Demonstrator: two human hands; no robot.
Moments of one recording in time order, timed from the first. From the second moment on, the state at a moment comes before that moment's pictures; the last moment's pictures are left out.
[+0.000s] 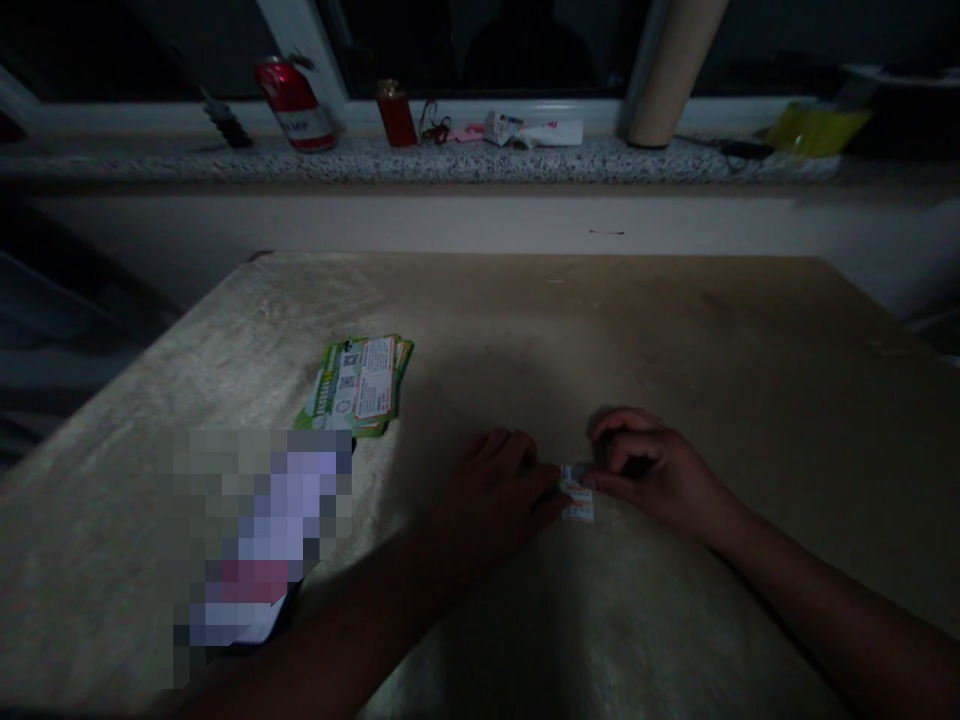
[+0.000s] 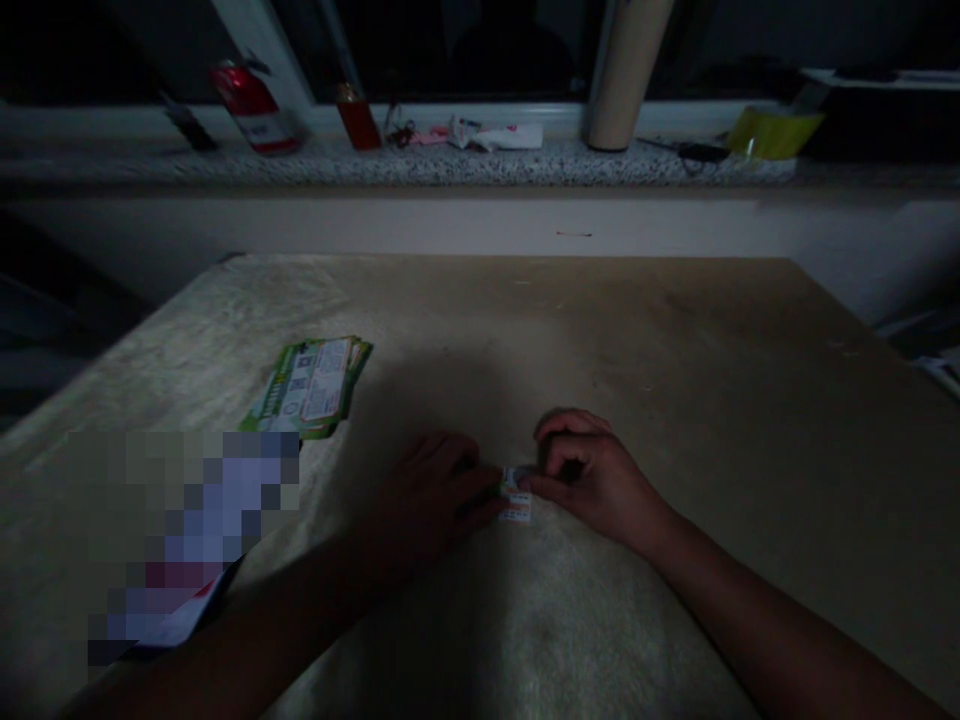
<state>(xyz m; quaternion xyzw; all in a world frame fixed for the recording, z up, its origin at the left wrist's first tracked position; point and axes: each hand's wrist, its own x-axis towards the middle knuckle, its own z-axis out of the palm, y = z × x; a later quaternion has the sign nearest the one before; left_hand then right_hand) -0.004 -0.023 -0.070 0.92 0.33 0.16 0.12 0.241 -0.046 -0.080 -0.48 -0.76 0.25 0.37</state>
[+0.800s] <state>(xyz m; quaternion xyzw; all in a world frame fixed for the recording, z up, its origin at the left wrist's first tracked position) -0.007 -0.017 -0.069 0.92 0.33 0.15 0.18 0.240 -0.056 -0.074 -0.50 -0.81 0.20 0.24</state>
